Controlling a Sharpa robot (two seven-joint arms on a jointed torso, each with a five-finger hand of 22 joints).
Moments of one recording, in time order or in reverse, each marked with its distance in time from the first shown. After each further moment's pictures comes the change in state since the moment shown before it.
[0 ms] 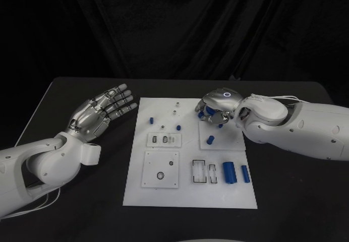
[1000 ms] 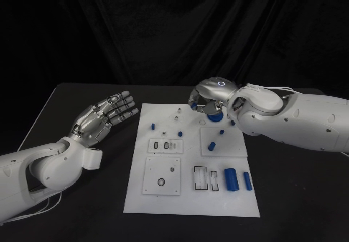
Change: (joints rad) left arm 0.000 0.012 0.000 -0.026 0.000 0.015 0.000; left_hand -0.004 -0.004 0.018 -0.007 0.000 0.014 0.007 0.004 0.003 0.007 0.007 0.018 0.003 -0.004 0.004 0.008 0.001 0.000 0.004 0.004 0.000 0.000; right arm 0.091 0.085 0.003 -0.038 0.098 -0.057 0.036; right_hand 0.071 0.002 0.041 0.011 -0.017 0.190 0.006 0.084 0.125 0.222 -0.026 -0.083 -0.009 0.017 -0.030 0.000 0.038 0.000 0.014 -0.029 0.009 0.037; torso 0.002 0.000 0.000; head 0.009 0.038
